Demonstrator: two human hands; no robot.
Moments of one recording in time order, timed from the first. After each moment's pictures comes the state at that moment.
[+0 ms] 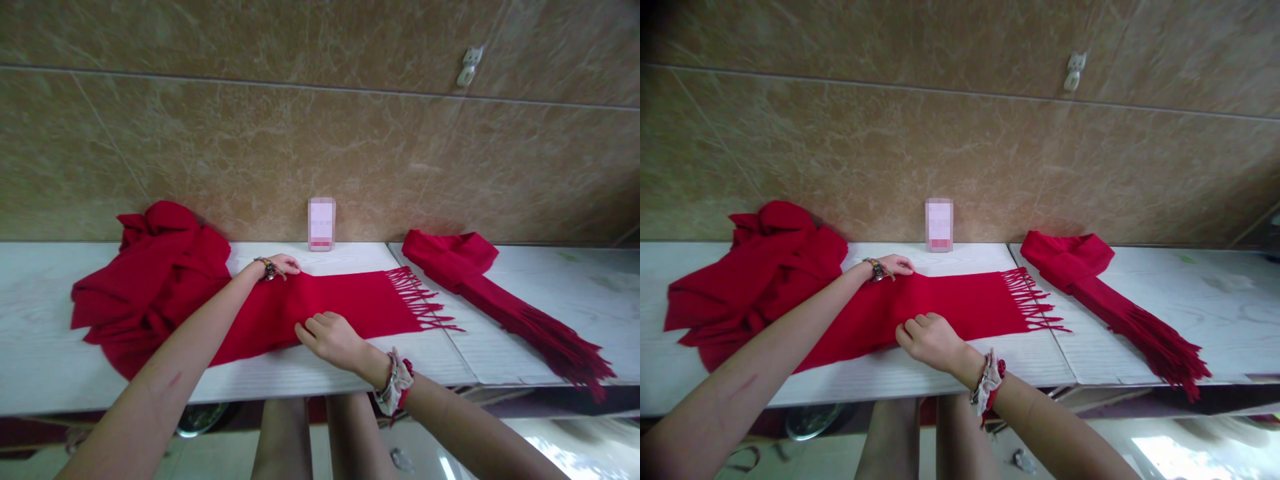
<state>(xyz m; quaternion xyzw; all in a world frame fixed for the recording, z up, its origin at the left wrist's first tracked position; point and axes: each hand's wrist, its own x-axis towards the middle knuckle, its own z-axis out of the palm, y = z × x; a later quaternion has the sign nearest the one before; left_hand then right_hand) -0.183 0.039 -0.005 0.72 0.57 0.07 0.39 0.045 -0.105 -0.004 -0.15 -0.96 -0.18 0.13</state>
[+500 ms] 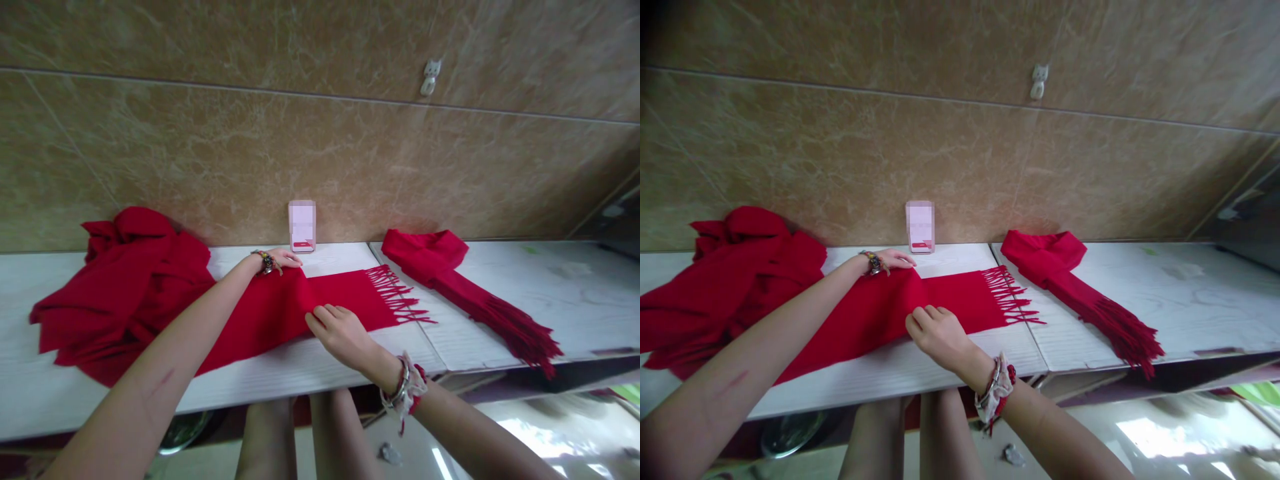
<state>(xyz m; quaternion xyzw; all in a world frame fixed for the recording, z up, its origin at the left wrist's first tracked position) -0.137 0.046 0.024 0.69 0.57 0.15 0.43 0.088 -0.107 0.007 -0.24 -0.92 -0.23 0.20</state>
